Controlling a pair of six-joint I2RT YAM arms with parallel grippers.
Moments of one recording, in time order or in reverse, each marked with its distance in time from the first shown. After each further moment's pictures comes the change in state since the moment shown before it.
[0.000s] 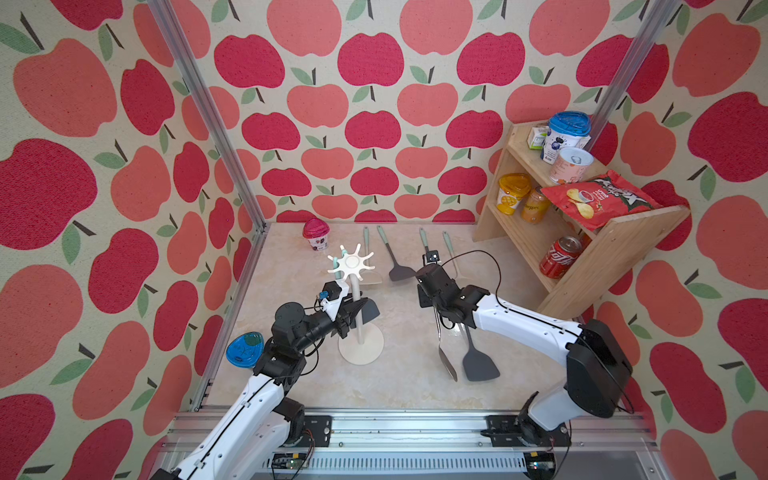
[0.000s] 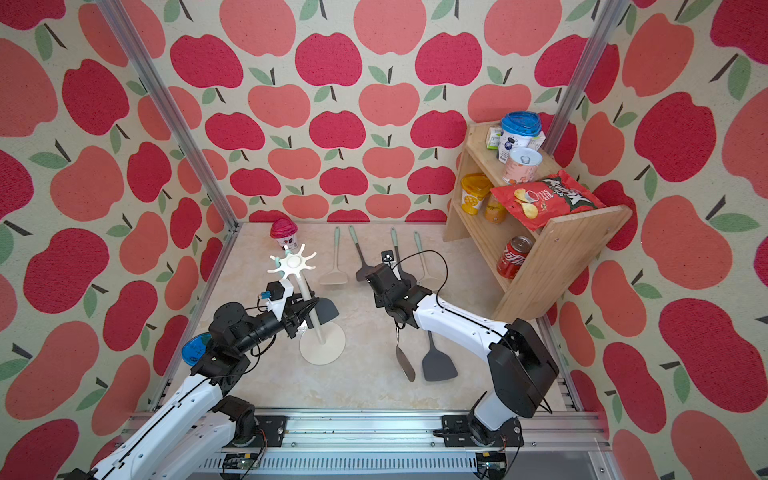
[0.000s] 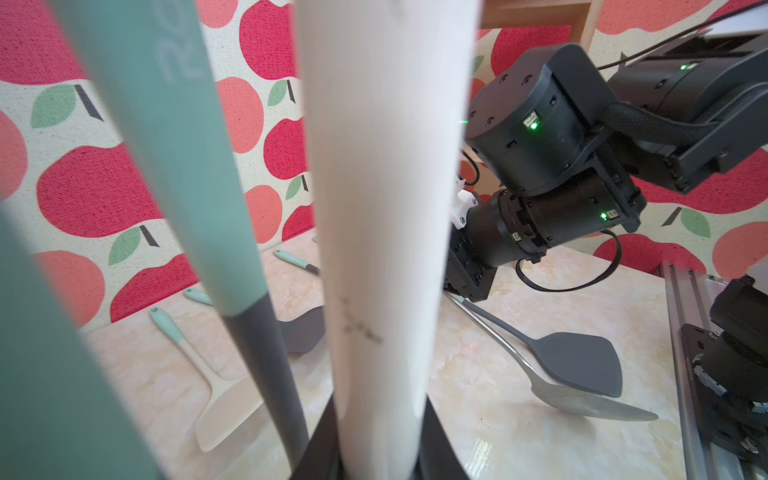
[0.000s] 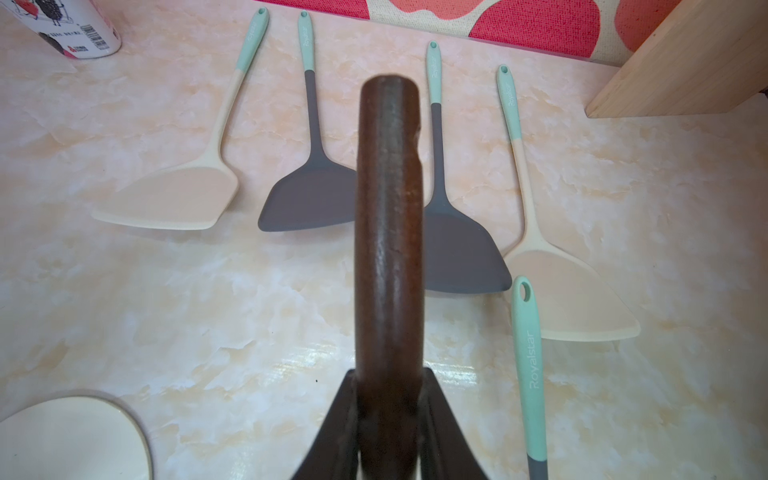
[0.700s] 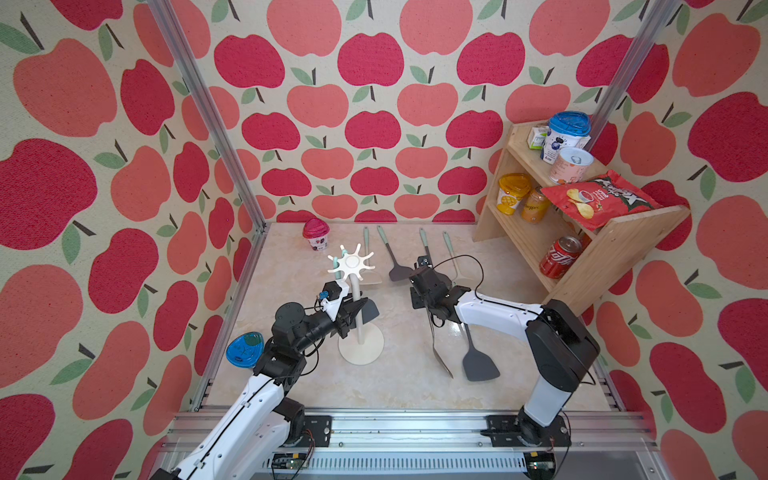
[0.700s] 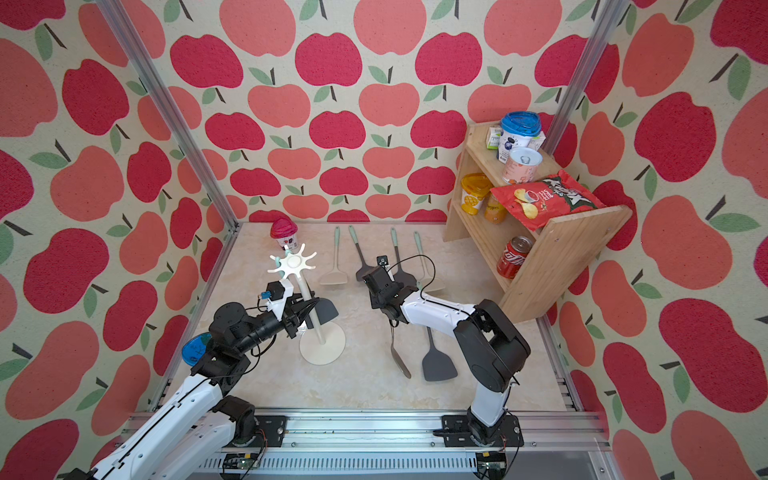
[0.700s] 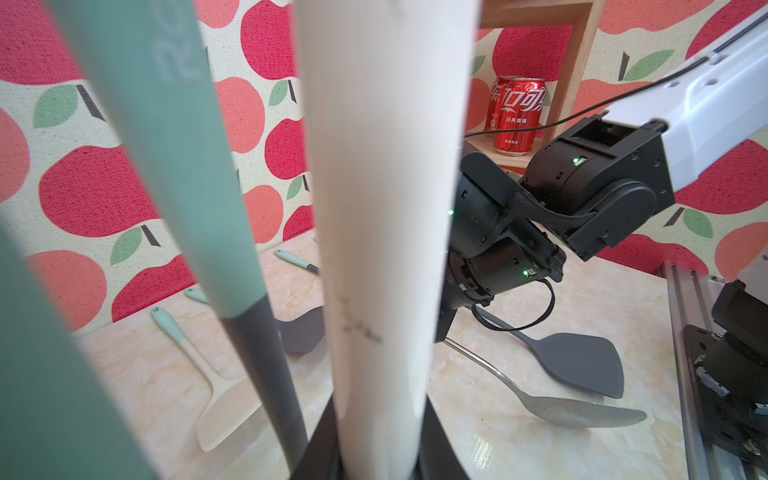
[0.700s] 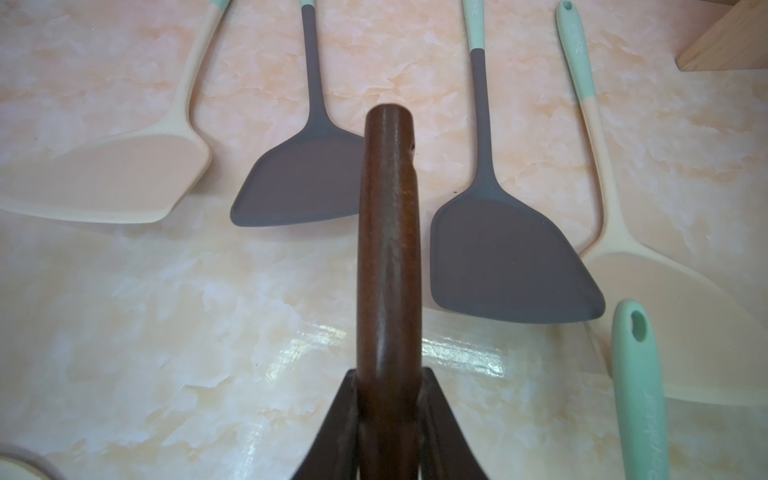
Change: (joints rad) left arm -0.003 0.000 0.000 0.000 -0.008 0.000; right arm -0.034 0.182 -0.006 0.151 -0.078 -0.006
